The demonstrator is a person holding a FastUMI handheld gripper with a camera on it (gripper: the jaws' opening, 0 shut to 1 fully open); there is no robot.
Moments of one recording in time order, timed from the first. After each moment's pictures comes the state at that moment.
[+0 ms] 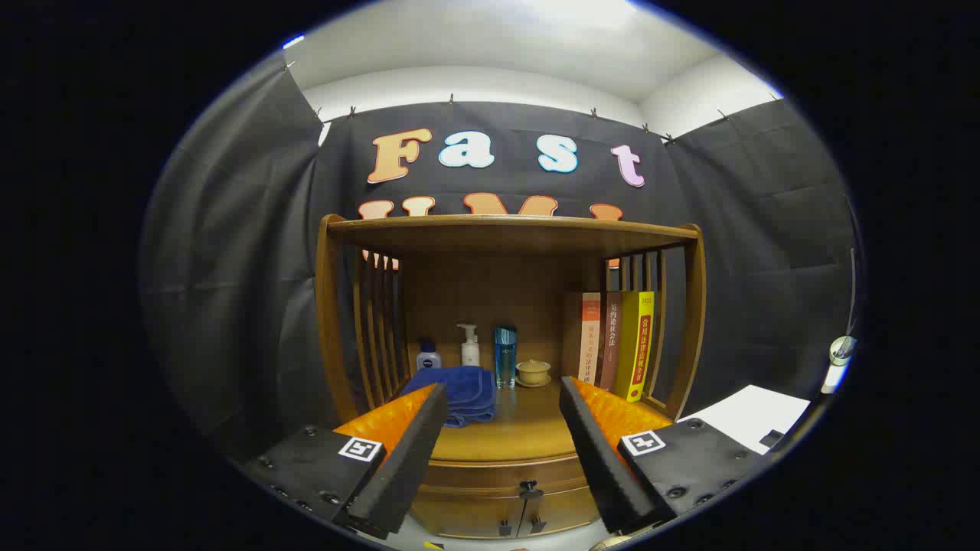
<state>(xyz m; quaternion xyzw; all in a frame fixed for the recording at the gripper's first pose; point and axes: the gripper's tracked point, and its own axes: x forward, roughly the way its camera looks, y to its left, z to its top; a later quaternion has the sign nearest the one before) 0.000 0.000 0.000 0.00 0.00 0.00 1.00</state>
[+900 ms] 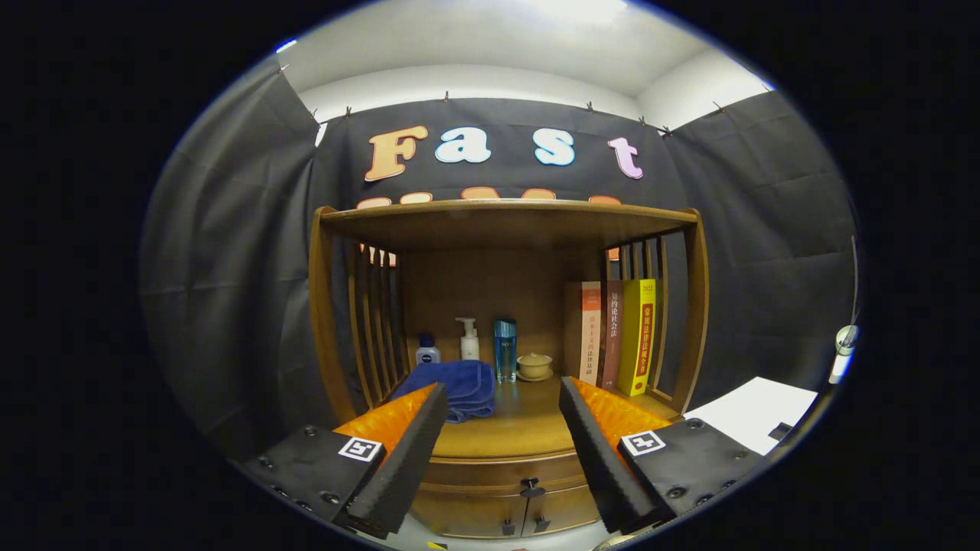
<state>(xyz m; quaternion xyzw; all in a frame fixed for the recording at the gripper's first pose) 0.011 -0.011 -0.031 0.02 0.01 0.00 1.00</state>
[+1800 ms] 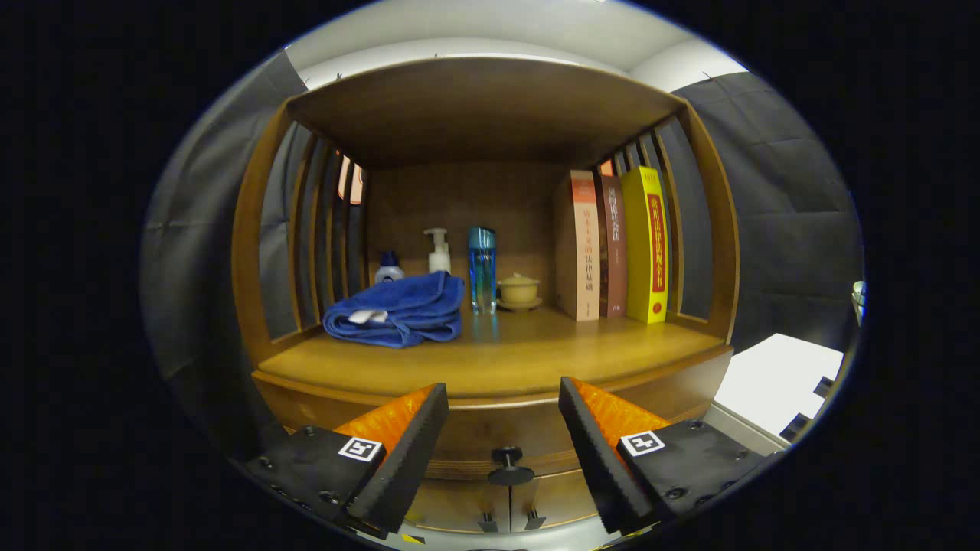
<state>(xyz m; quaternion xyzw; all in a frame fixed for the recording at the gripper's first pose) 0.070 -0.052 -0.255 0.01 0.08 -0.02 1.00</state>
